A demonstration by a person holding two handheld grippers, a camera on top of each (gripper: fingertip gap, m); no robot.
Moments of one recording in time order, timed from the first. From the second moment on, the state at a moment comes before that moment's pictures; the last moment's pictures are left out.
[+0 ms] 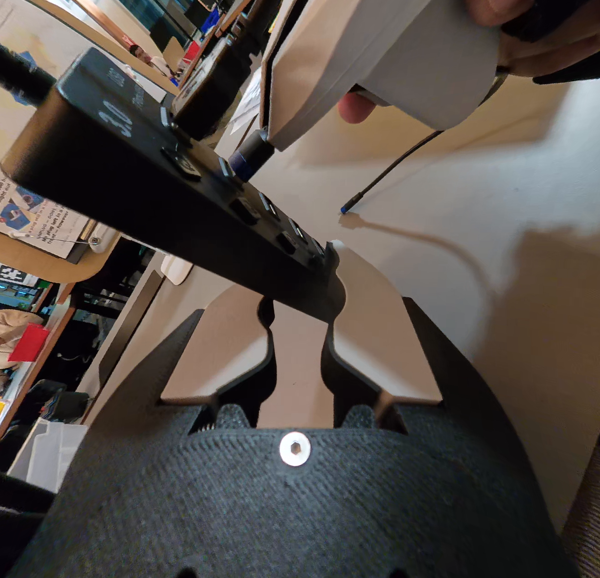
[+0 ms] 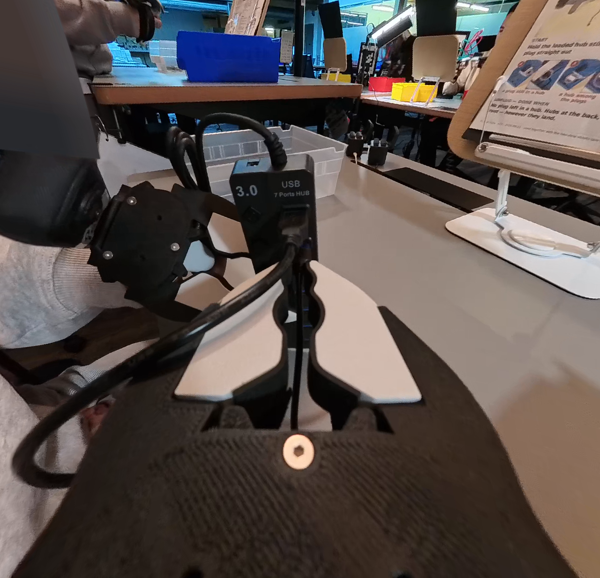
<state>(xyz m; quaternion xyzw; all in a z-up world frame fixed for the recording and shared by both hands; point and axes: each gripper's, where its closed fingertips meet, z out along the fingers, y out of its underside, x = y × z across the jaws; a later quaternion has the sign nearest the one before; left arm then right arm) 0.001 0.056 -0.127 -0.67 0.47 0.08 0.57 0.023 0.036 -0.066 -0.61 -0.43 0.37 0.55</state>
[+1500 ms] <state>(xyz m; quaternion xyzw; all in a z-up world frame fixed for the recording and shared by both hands) -0.036 0.073 -0.114 -0.75 0.10 -0.42 0.50 0.027 0.057 -0.077 -0.64 -0.38 0.40 0.54</state>
